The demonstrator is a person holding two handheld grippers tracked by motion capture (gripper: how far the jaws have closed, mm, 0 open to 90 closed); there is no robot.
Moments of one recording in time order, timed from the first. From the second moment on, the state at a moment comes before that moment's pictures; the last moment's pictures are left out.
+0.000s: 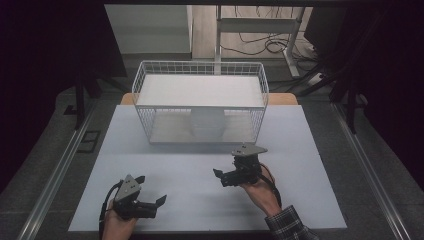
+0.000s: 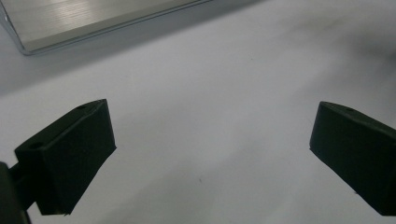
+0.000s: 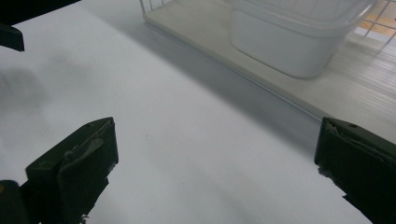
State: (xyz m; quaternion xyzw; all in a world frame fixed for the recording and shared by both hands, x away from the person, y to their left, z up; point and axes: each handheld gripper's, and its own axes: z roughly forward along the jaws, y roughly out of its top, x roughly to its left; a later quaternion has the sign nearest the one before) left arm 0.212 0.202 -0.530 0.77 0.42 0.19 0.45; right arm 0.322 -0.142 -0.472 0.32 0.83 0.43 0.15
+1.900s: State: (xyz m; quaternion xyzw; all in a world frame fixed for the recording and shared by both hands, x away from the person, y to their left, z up) left arm 0.179 0.253 -0.520 0.76 0.44 0.22 0.42; right arm 0.242 -0.252 -0.473 0.38 0.81 0.41 0.20
